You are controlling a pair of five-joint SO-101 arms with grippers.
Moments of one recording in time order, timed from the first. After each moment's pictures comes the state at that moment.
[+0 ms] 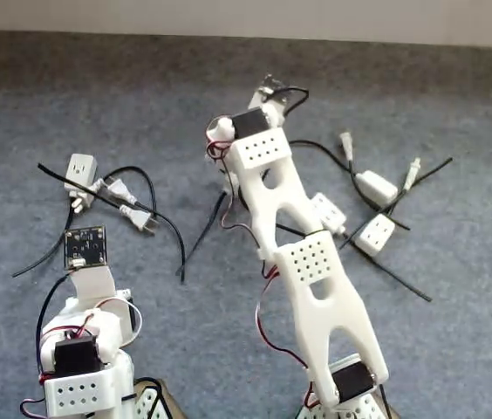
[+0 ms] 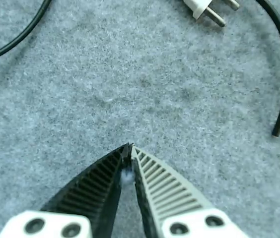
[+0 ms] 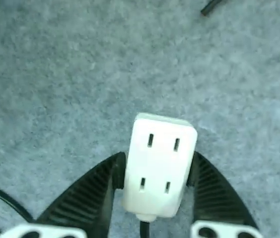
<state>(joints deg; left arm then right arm) -15.8 -104.0 96.1 77.0 4.8 -26.8 67.8 -81.8 96.3 -47.2</state>
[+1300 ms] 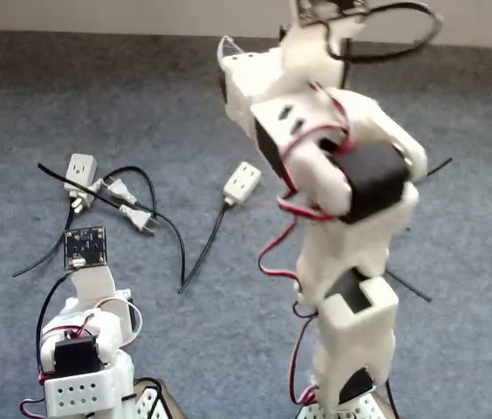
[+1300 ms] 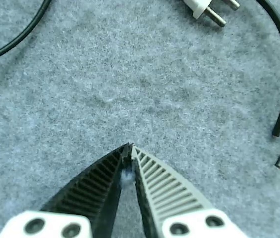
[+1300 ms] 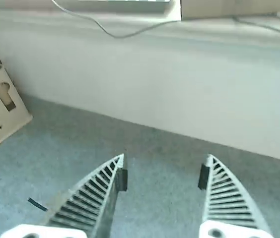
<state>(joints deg) -15.8 -104.0 96.1 77.0 4.8 -28.7 17.3 -95.2 98.6 -4.0</state>
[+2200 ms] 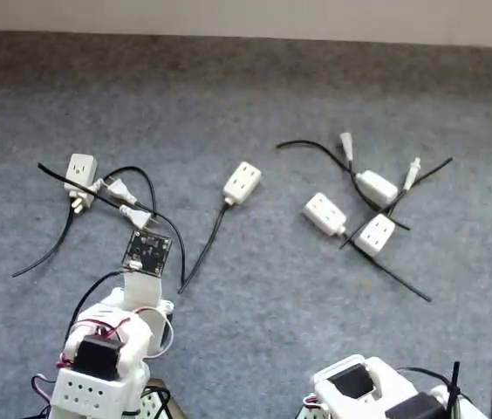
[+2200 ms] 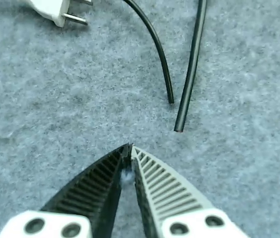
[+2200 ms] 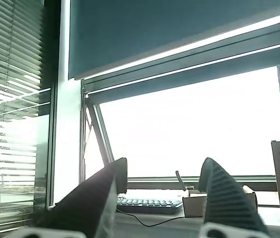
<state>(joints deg) 8.1 -104.0 95.9 77.0 4.8 -28.6 -27.3 -96.6 98.9 -4.0</state>
